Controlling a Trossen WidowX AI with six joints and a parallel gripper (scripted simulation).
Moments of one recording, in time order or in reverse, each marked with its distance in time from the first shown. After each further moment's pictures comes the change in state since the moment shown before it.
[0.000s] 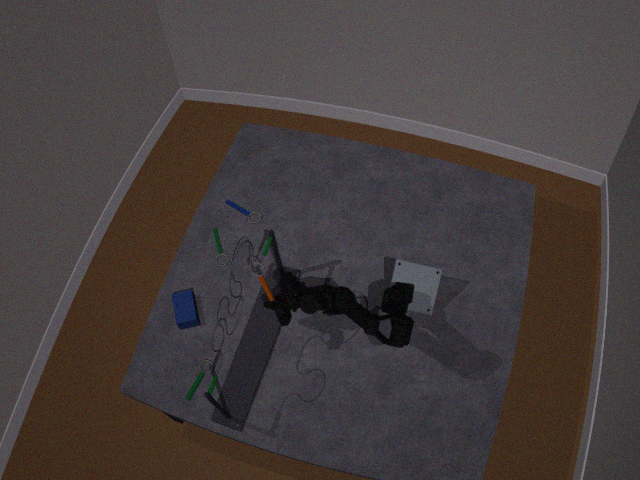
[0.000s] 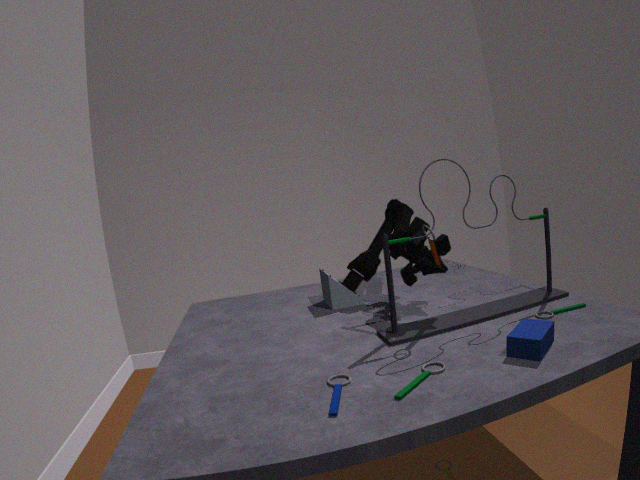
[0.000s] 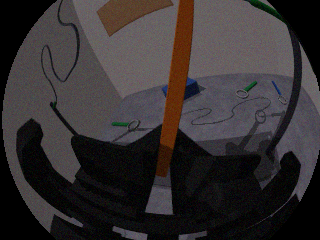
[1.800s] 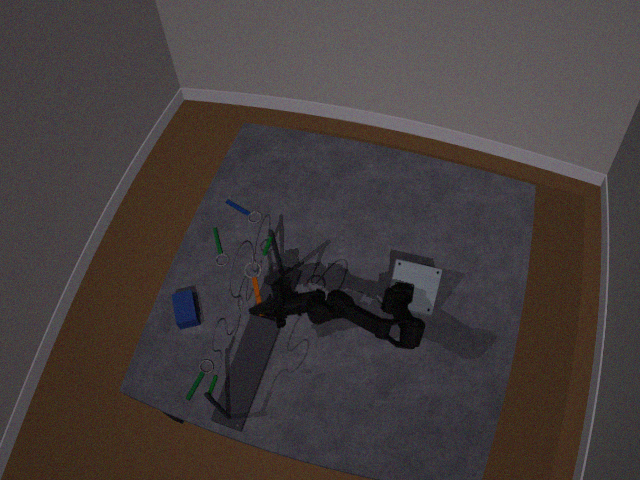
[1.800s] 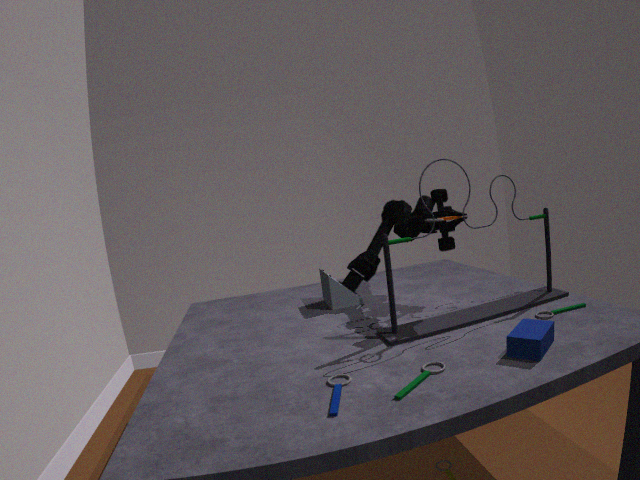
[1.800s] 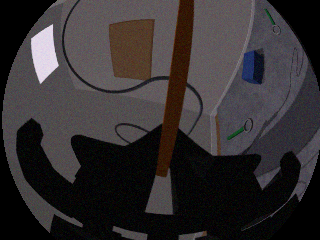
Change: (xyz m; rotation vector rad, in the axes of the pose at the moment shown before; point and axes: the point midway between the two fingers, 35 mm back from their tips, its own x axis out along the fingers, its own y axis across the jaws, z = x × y) arm -0.025 0.135 0.072 0.965 -0.050 0.473
